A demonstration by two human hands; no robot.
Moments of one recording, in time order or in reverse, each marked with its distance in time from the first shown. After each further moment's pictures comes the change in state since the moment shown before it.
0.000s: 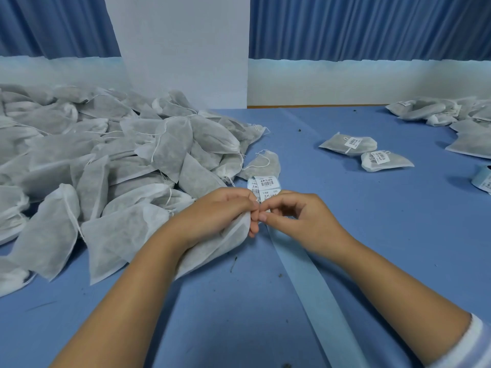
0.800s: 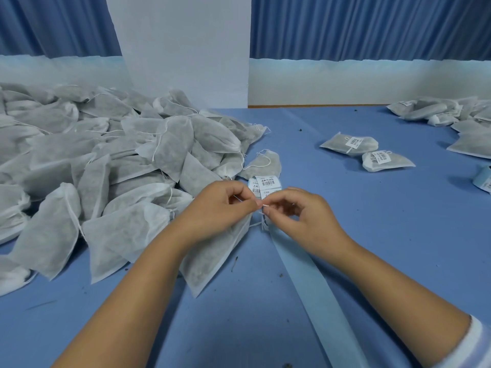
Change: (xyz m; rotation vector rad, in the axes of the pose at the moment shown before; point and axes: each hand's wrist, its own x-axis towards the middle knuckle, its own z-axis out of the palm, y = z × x) left_hand 0.007 -0.004 0.001 0.218 0.245 0.076; right_hand 0.000 0.004 0.004 -0.121 0.132 -0.066
